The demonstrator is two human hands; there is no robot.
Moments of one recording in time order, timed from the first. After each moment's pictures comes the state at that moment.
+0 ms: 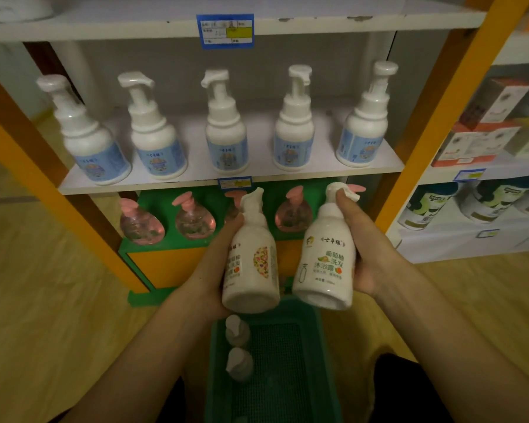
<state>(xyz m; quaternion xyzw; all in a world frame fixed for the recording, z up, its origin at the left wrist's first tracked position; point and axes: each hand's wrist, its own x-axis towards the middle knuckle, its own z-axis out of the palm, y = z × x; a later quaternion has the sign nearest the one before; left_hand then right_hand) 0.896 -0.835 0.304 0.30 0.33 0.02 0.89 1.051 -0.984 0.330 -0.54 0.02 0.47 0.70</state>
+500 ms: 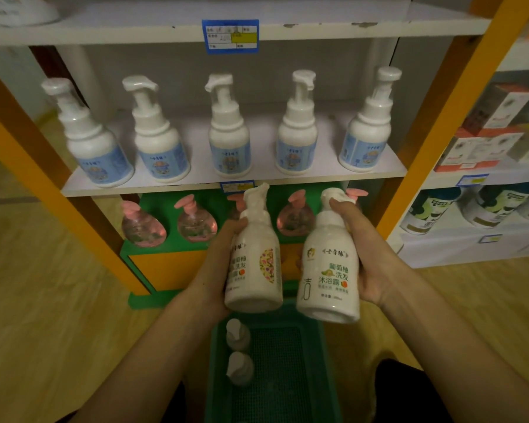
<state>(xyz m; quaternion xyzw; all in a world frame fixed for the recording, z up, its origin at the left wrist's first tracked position) 0.896 -0.837 0.309 0.36 0.30 0.07 0.88 1.046 -0.984 0.337 -0.54 0.00 0.51 0.67</state>
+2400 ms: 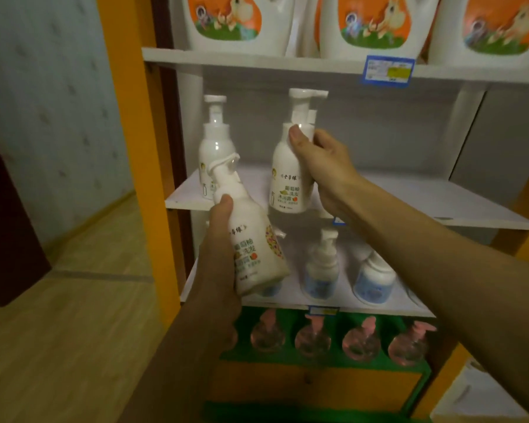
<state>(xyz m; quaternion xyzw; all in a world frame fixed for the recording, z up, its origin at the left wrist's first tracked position) 0.813 -0.704 0.508 0.45 0.20 0.41 0.77 0.970 -0.739 0.611 -0.58 -0.41 0.13 0.69</state>
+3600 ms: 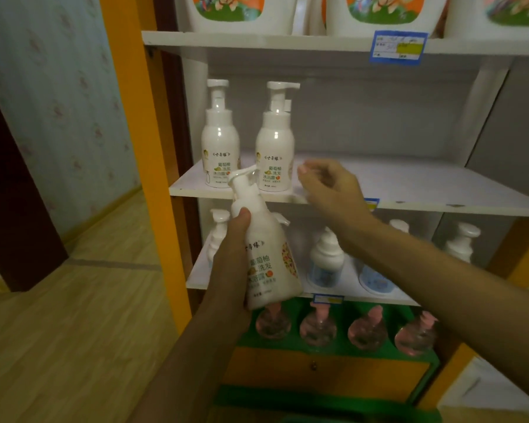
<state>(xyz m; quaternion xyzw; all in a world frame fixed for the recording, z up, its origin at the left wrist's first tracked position) 0.813 -0.728 0.488 0.46 0.23 0.37 0.77 0.952 -0.782 0.561 -0.63 -0.43 0.12 0.63</state>
